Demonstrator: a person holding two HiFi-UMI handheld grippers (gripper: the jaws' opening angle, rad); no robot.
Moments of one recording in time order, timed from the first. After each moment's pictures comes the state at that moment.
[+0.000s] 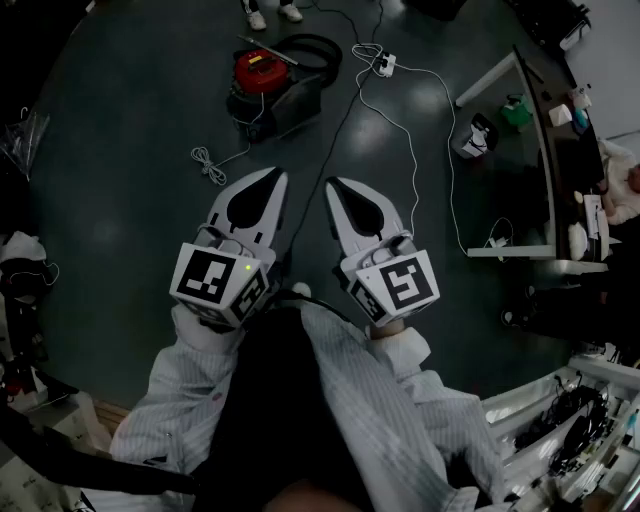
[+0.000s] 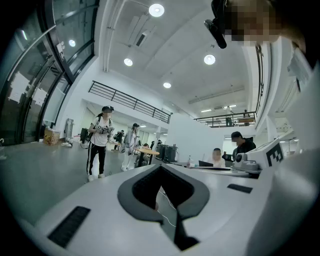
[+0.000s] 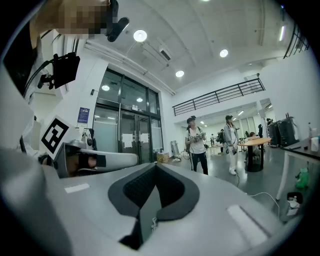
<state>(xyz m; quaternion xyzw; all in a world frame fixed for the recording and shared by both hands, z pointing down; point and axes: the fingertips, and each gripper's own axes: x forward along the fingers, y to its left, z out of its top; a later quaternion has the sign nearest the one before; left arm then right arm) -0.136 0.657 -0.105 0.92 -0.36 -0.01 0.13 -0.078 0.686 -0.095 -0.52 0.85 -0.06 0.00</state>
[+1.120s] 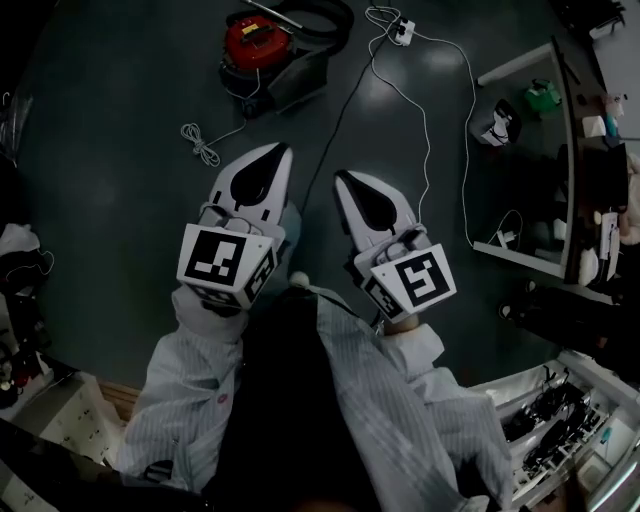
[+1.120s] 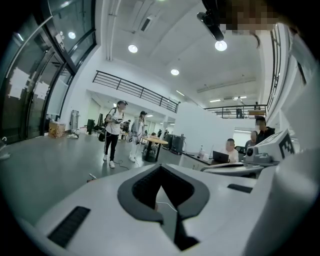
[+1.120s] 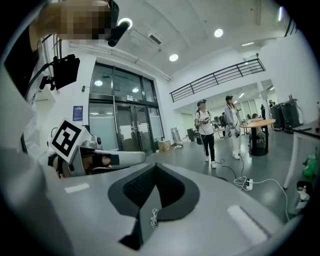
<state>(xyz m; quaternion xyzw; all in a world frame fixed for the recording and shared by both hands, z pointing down) -0.082 0.476 -0.007 0.91 -0.39 0.04 0.15 -0.024 0.528 -0.005 -0.49 0.86 -0.13 -0.03</state>
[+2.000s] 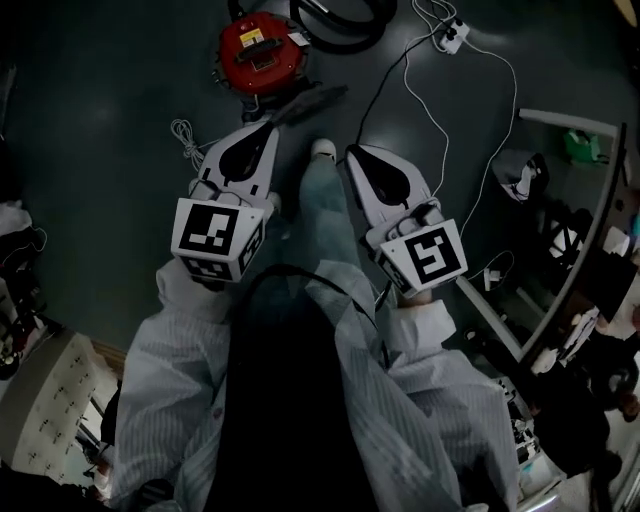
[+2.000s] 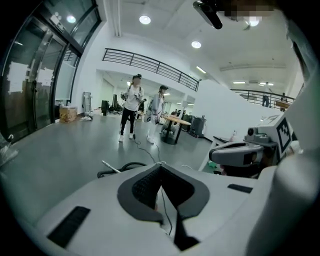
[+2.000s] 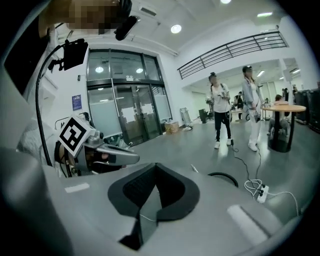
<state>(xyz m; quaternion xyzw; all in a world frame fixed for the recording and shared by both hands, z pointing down) -0.033 0.074 0.166 0.85 -0.44 0.16 0.23 0.061 0.110 0.140 -0.40 0.89 -0.19 -0.12</state>
